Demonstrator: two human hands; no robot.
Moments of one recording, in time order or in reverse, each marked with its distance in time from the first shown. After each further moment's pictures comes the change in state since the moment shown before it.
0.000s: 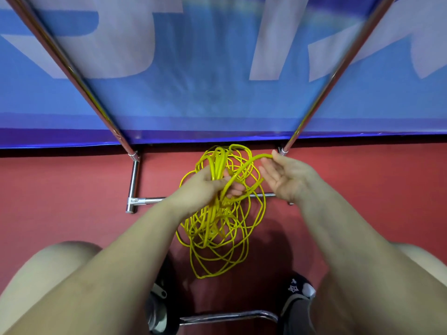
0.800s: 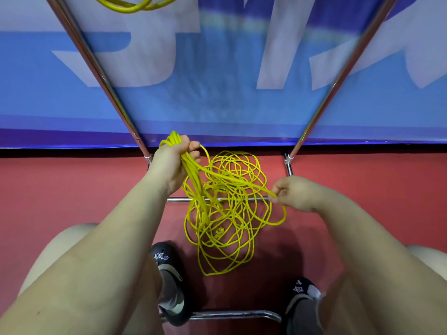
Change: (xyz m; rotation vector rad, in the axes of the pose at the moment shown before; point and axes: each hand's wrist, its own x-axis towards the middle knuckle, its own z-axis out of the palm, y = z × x) left_hand -0.027 0.039 -0.042 -0.596 0.473 0.129; right_hand -0.017 0.001 -0.049 -1.816 -0.340 -0.427
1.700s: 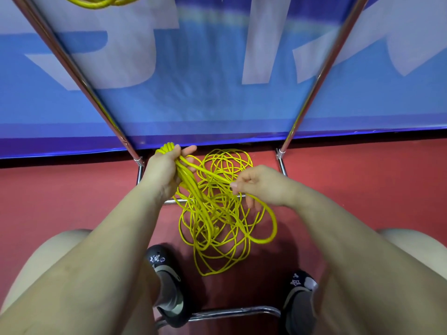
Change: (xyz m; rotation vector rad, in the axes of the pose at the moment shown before) left_hand 0.000 -0.016 0.004 0.146 0.057 -0.038; right_hand -0.003 -0.039 0.013 0.369 -0.033 -0.237
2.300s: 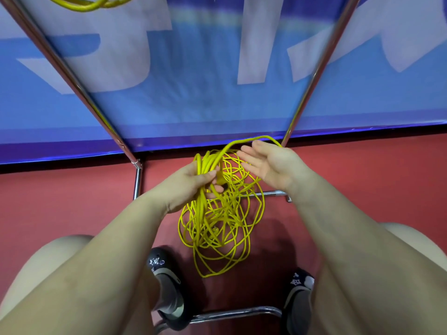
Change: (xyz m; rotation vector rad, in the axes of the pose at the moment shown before) left_hand -0.022 -0.020 0.011 0.469 -0.492 -0.047; right_hand 0.016 -0.013 -0.025 1.241 0.388 0.188
